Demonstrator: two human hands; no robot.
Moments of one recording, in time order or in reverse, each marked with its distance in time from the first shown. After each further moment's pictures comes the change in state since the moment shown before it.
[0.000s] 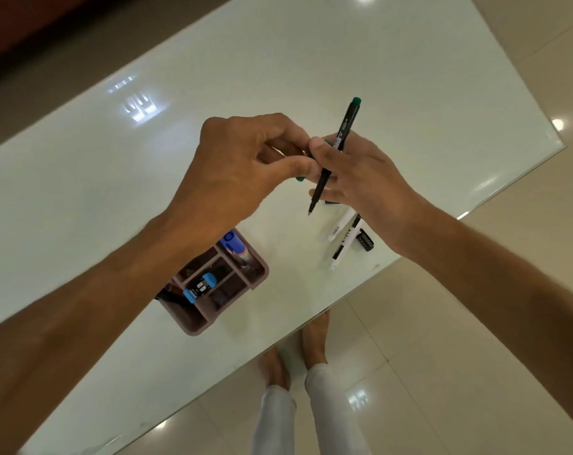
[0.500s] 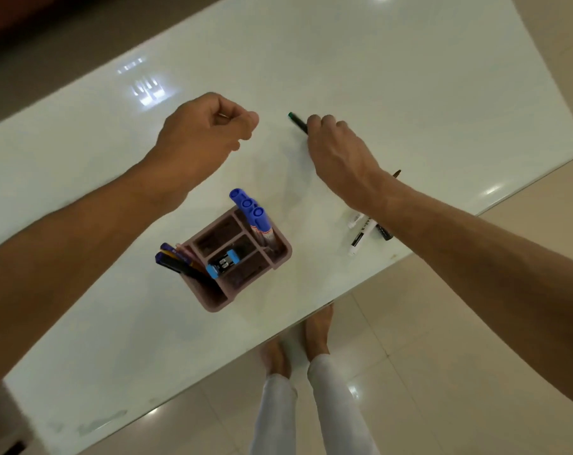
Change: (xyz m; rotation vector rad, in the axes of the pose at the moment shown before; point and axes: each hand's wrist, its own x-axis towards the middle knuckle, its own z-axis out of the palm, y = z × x) left_hand -0.004 -0.066 -0.042 -0.156 0.134 -0.435; right_hand 0.094 0.053 0.033 -1.524 0.154 -0.424
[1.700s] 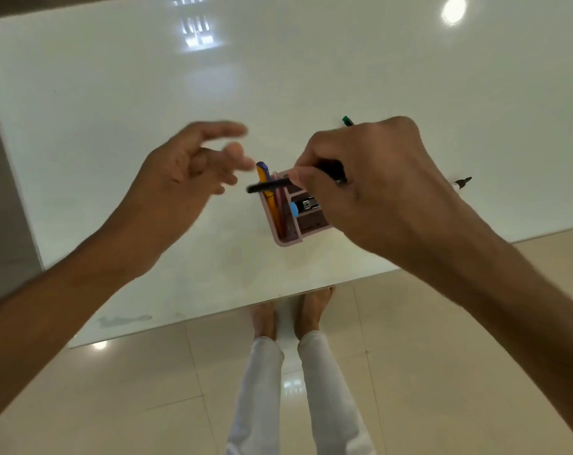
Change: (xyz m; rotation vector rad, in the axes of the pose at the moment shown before) left_hand -0.153 -0.119 -0.082 -0.318 0.114 -0.005; right_hand -0.110 -0.160 -0.126 0.352 -0.216 -0.240
